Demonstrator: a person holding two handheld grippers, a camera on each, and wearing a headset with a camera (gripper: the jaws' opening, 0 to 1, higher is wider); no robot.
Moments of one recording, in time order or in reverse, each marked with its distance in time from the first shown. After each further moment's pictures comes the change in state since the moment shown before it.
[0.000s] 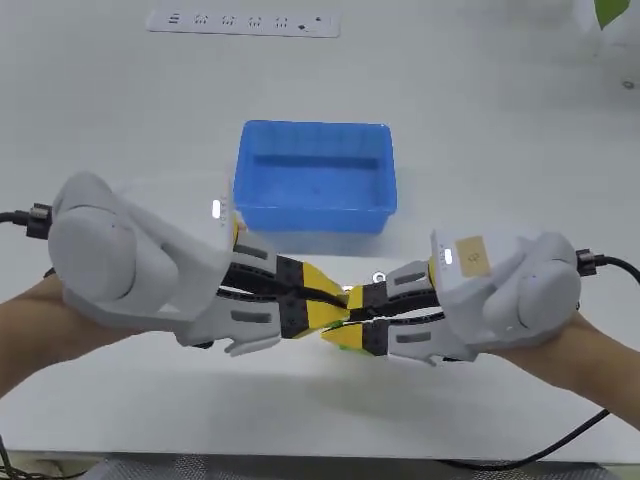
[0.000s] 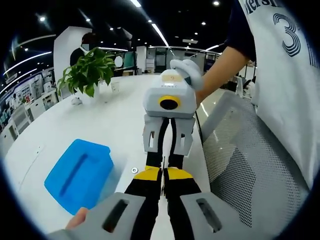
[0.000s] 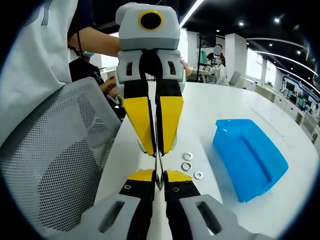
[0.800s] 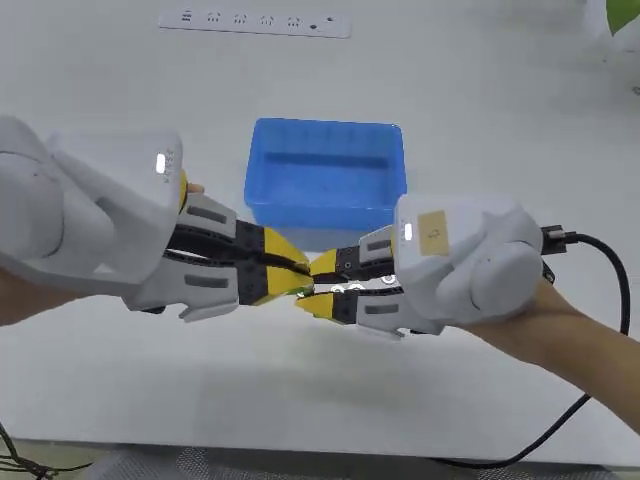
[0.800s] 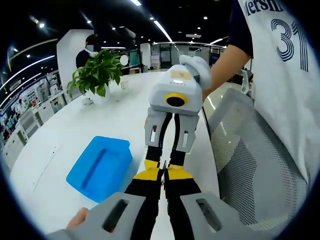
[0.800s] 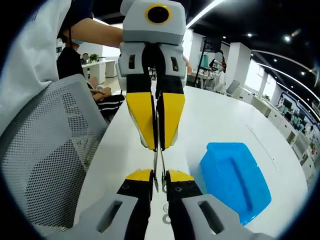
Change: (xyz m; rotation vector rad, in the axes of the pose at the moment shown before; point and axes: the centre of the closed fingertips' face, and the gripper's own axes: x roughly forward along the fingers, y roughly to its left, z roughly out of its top) left arm -0.043 0.021 -0.005 0.045 0.051 0.082; right arm 0.021 -0.024 0.033 -0.142 0.046 -0.080
